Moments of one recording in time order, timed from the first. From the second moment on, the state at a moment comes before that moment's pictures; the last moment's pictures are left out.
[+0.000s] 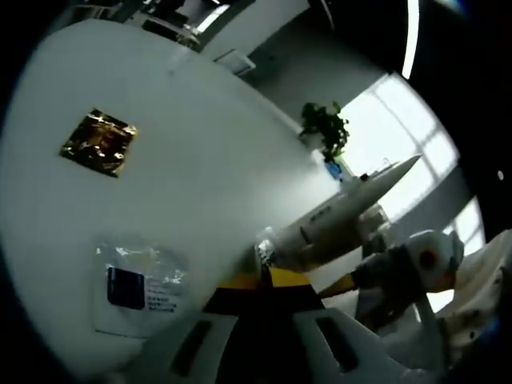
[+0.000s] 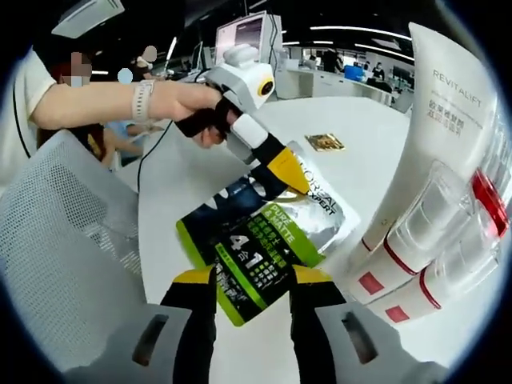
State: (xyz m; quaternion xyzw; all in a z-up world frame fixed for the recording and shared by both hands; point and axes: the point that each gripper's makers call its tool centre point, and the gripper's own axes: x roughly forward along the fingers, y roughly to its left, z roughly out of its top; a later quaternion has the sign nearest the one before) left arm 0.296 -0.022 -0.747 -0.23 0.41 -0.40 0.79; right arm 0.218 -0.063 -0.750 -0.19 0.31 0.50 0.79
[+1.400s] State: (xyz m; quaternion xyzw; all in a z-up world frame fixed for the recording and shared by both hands) left arm 0.337 -0.029 -0.756 -0.18 0.40 -0.40 0.80; right arm 0.220 -0.063 -0.756 -0.23 0.30 0.48 0.79
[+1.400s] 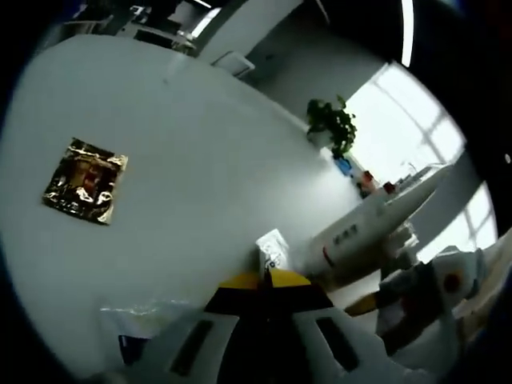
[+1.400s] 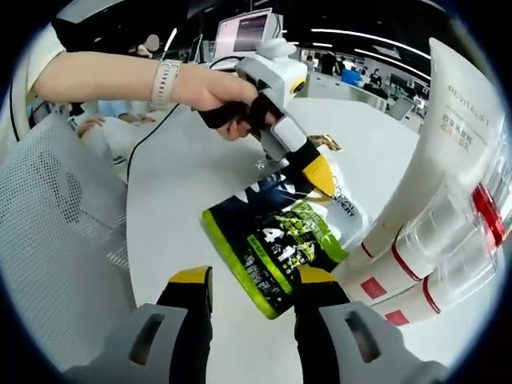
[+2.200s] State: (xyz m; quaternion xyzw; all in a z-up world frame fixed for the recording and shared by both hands) left arm 0.333 -0.032 -0.756 -0.16 0.38 -0.42 0.81; right arm 0.237 -0.066 -0.763 -0.20 0.31 0.44 0.82
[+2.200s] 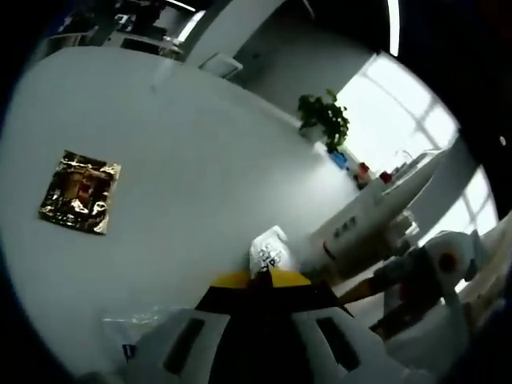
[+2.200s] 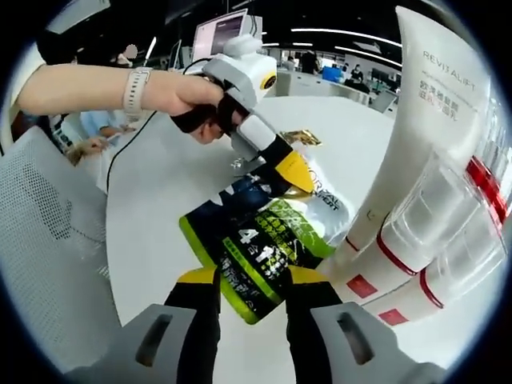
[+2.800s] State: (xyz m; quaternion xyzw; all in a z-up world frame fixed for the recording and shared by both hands) left arm 0.351 -0.011 -0.713 -0.01 0.29 -0.44 0.85; right arm 0.236 -0.066 -0.763 -0.20 0.31 0.44 0.82
